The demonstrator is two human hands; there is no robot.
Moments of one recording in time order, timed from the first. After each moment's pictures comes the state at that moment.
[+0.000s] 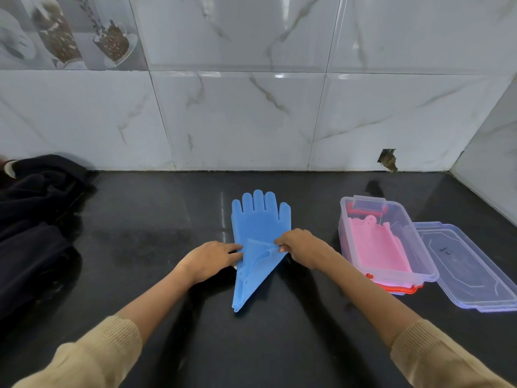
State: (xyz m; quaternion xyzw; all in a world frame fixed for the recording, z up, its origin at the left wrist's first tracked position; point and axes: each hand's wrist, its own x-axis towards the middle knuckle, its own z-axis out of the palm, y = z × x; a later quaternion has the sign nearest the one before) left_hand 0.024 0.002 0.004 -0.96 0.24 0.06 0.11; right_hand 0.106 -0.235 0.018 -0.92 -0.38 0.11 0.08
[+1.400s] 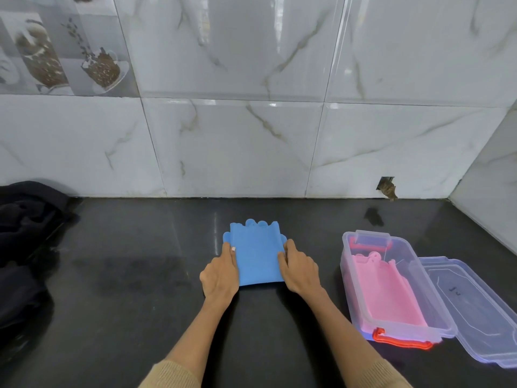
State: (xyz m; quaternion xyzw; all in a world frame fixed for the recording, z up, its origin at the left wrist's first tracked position) left_hand 0.087 -0.045 -0.011 -0.95 -0.24 -0.11 -0.18; right_hand 0.138 -0.210 -0.008 -0.96 -0.13 -0.02 0.24
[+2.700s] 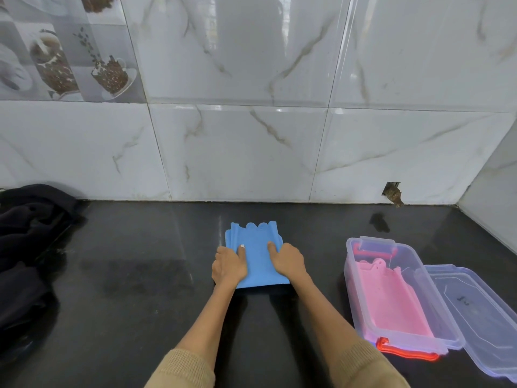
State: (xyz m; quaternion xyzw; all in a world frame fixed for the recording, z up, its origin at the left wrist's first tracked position) left_hand 0.114 -0.049 0.009 -0.86 -0.34 -0.03 -0.38; right_hand 0.166 -0.175 0.009 -0.92 -0.05 0.10 0.38
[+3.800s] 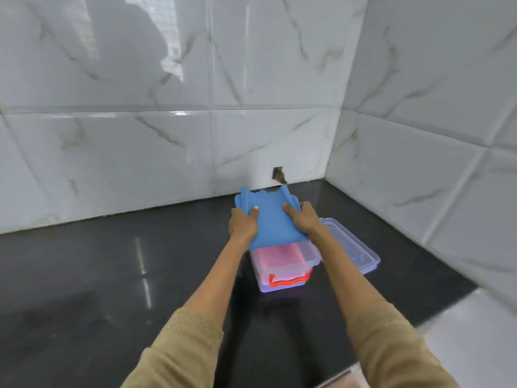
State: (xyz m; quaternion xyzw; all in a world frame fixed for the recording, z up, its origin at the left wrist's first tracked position) left_hand 0.106 -0.248 0.099 -0.80 -0.09 0.00 -0.60; right_hand 0.111 -0.400 0.102 -0.82 0.11 -0.04 0.56
